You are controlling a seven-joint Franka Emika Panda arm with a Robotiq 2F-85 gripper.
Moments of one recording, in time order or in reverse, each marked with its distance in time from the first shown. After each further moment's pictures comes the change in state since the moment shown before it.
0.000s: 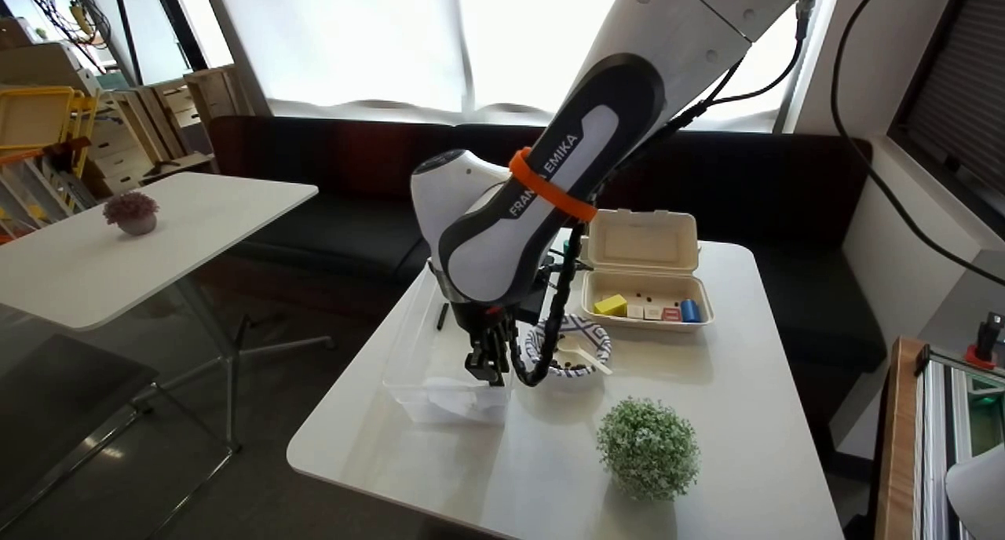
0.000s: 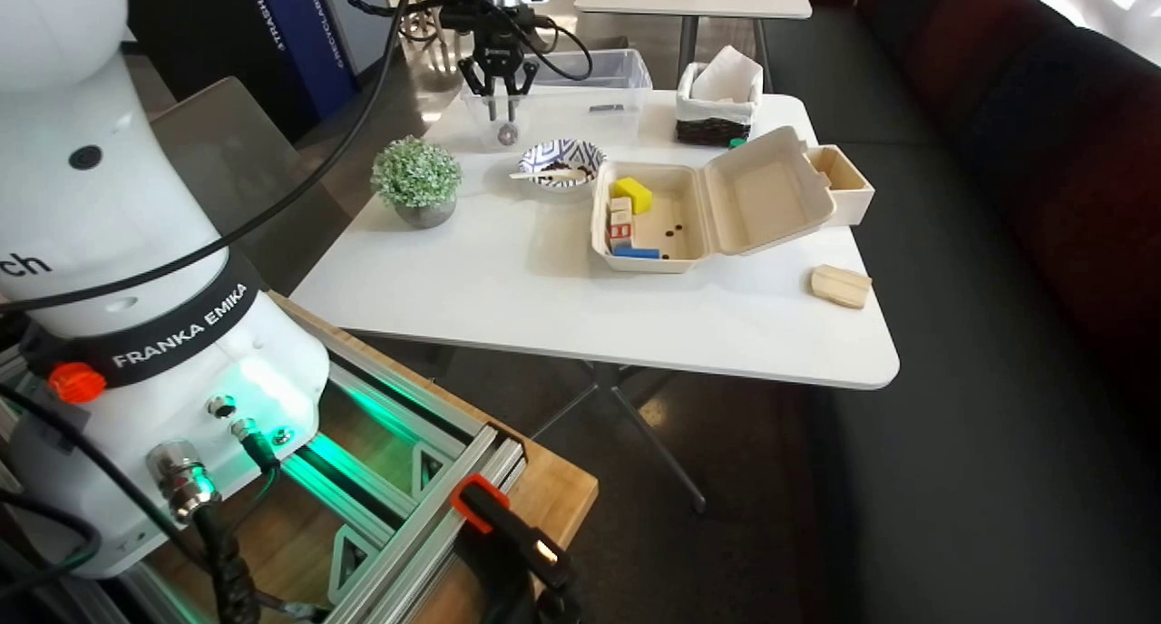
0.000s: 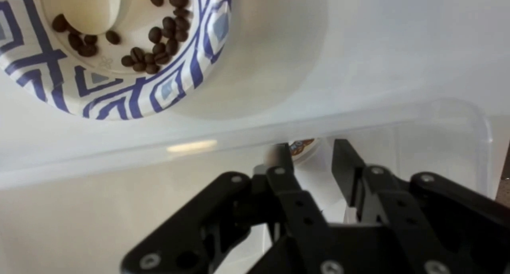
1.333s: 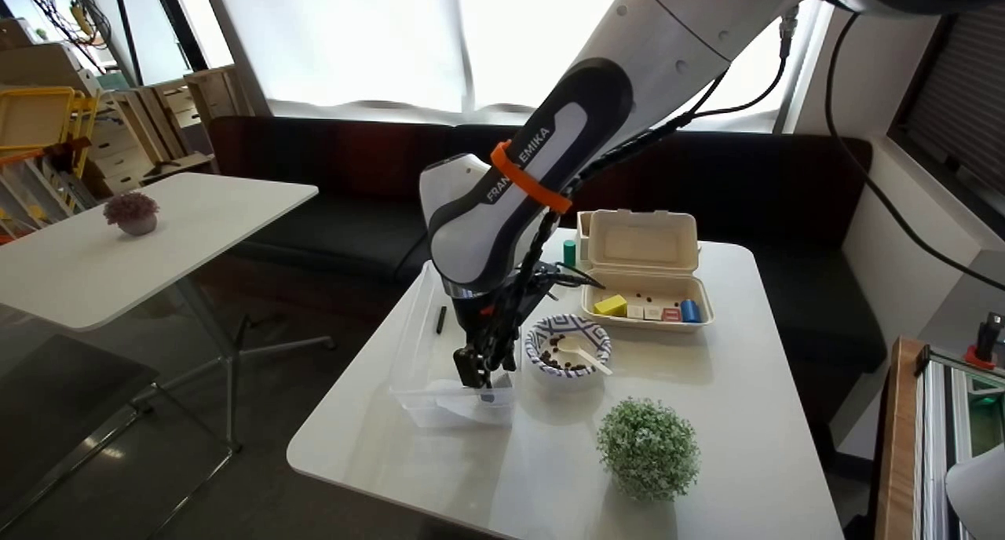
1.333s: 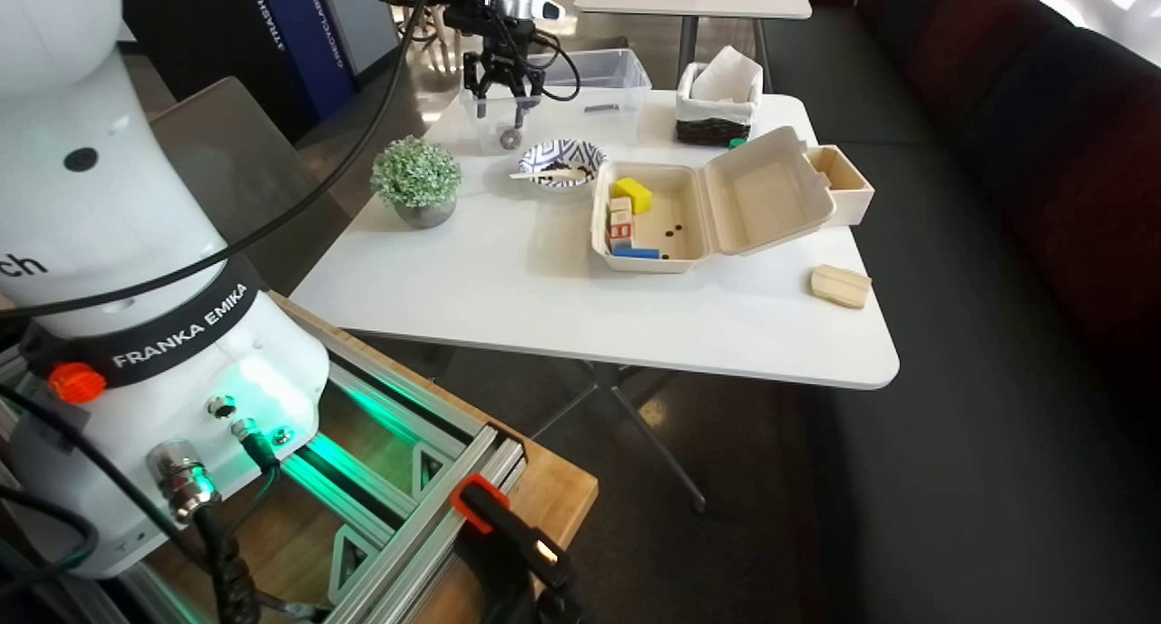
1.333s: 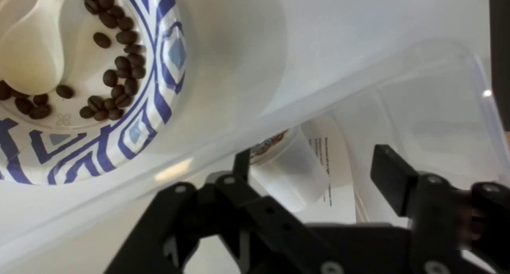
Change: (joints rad) arm -0.029 0.061 0.002 0.077 0.159 -0.079 0.075
